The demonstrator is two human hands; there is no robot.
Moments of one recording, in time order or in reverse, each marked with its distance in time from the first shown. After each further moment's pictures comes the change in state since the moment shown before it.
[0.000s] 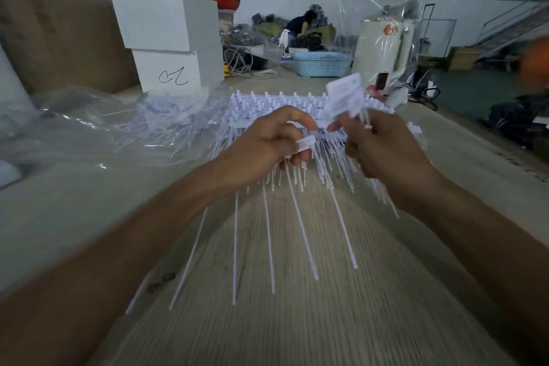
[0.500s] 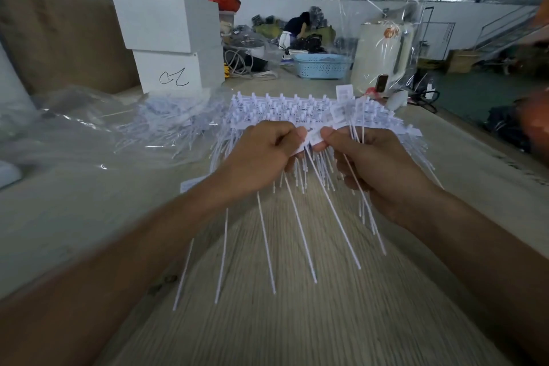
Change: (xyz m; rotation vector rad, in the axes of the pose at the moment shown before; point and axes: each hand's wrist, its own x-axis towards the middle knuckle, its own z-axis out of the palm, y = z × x) left_hand 0.002 -0.007 0.007 0.343 0.188 0.015; right_hand -0.009 0.002 0.013 0.251 -0.092 0.095
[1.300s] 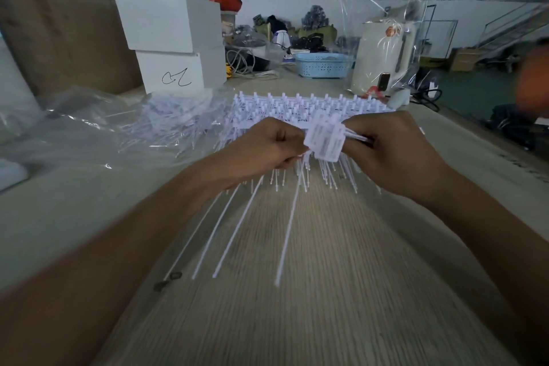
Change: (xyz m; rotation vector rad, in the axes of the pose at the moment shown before) left_hand 0.008 -0.007 -0.015 -0.190 -0.281 -0.023; right_hand 0.014 -0.011 -0.029 -0.874 -0.084 -0.758
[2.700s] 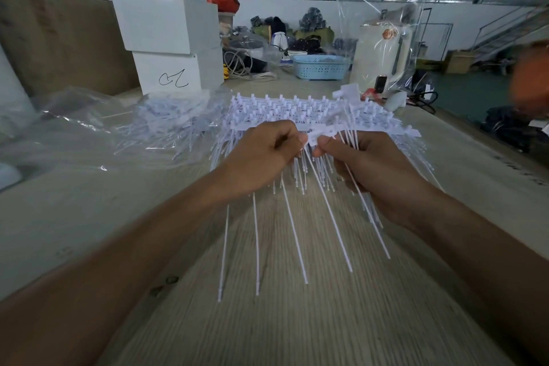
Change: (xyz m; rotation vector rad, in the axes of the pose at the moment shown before) left_hand 0.000 0.001 0.017 0.163 0.251 0.039; right_hand -0.010 -0.018 0.023 0.795 0.032 0.695
